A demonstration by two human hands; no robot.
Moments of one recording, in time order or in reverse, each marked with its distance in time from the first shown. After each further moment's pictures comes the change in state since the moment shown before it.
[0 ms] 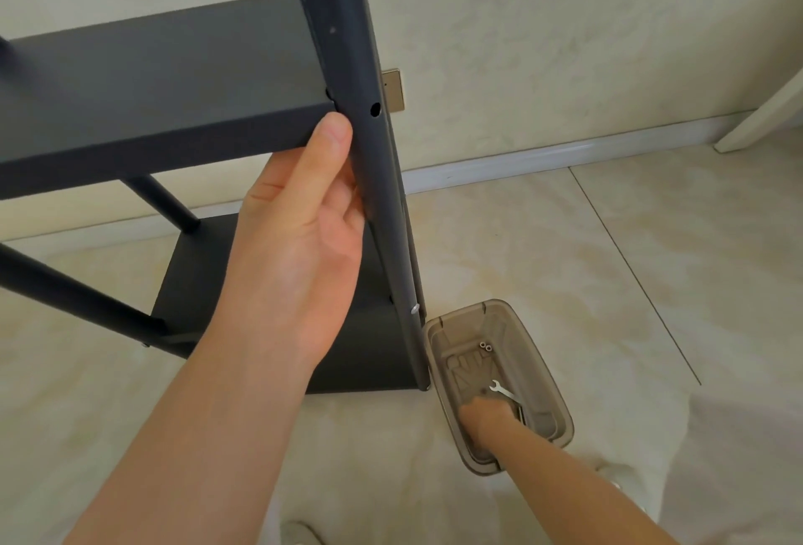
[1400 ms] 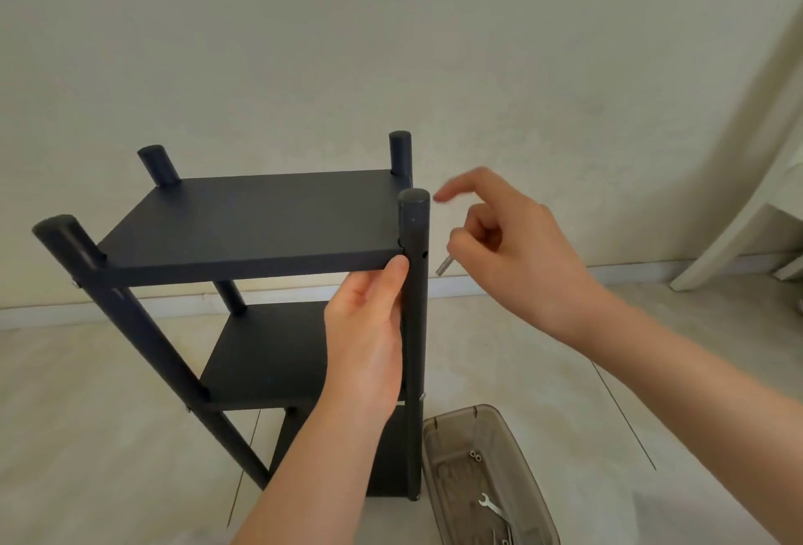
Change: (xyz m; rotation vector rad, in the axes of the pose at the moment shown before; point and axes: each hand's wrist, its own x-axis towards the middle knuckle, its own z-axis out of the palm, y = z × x) left_hand -0.005 -0.004 0.013 0.055 0.241 0.025; right_hand -0.346 -0.015 -0.297 0.690 1.319 -0.640
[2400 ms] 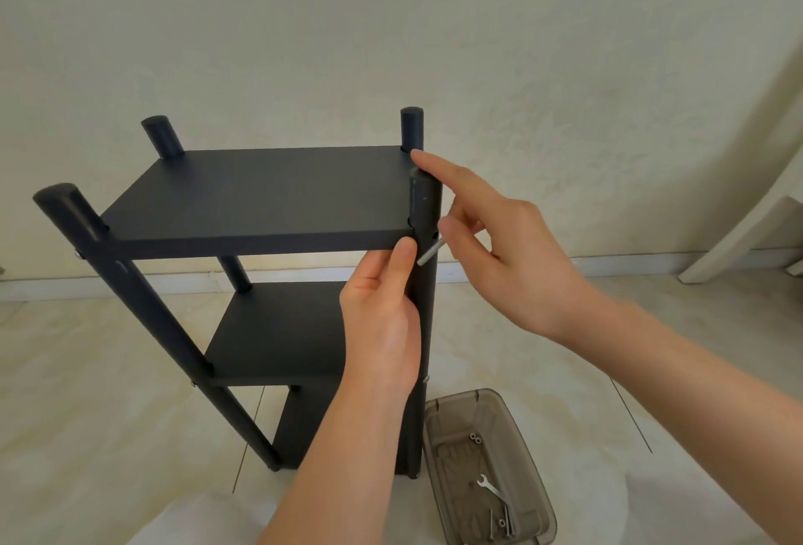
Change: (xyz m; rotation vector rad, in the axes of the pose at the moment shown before) left_hand -0.001 -0.007 0.006 -0.074 -0.013 0.056; right_hand -0.006 0.006 0.015 -0.015 -0.094 -0.172
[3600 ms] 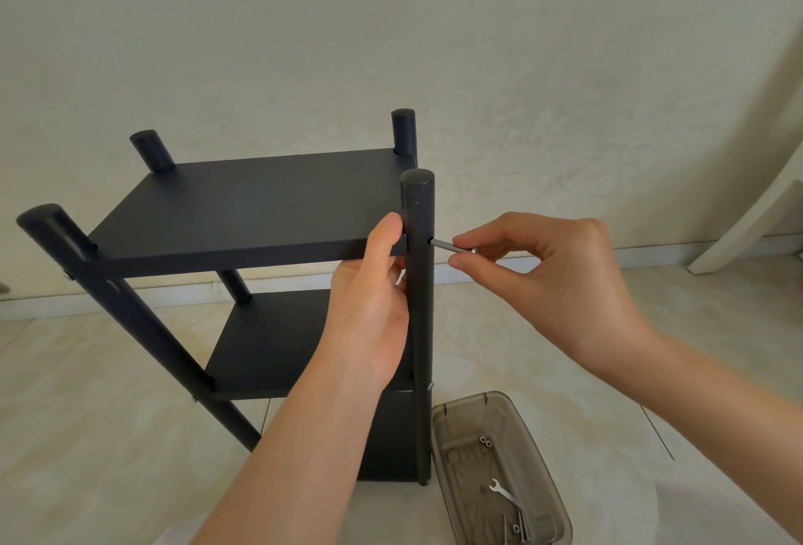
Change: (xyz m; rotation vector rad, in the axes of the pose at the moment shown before) left_hand 0.017 0.023 0.006 0.074 -0.006 -0.216; right_hand -0.026 0.003 -0.010 -0.039 0.227 0.079
